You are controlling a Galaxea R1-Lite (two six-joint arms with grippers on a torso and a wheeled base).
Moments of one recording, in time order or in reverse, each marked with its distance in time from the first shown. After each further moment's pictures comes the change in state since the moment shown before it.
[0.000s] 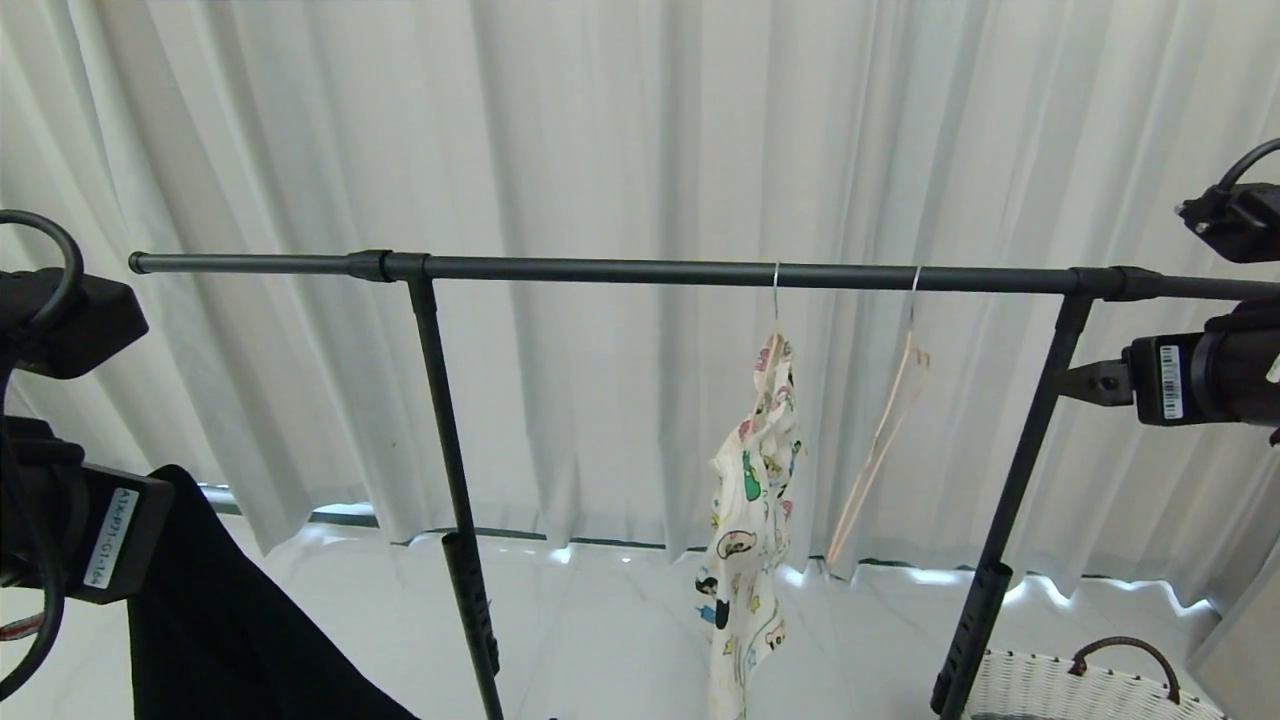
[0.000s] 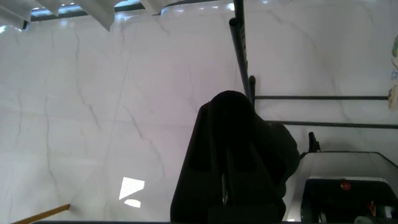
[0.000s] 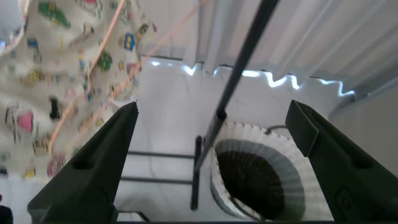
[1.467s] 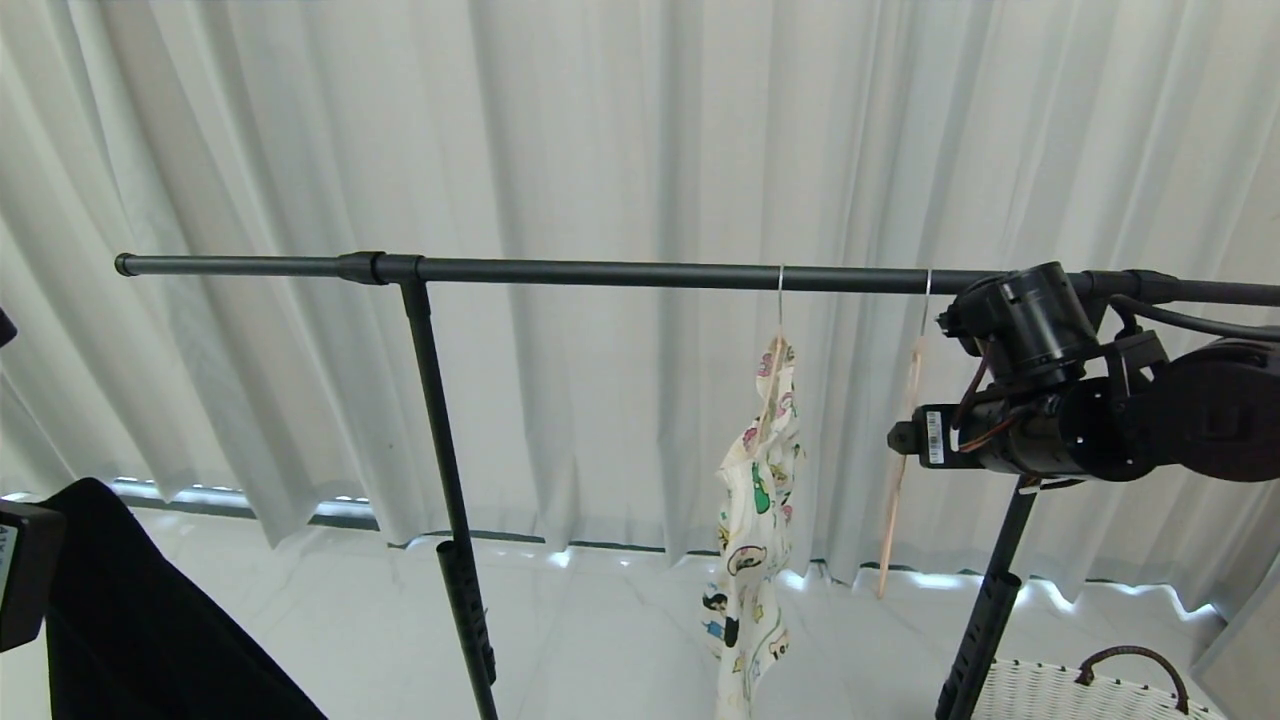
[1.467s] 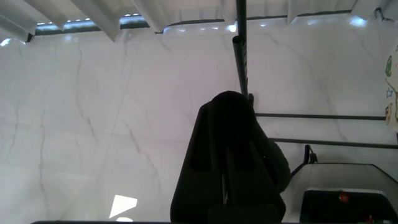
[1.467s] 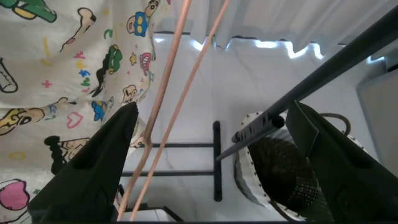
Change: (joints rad) left arm -0.002 -0.134 0.045 -0.001 0.006 0.006; right arm 0.131 0.380 0.007 -0.189 -0.130 0.212
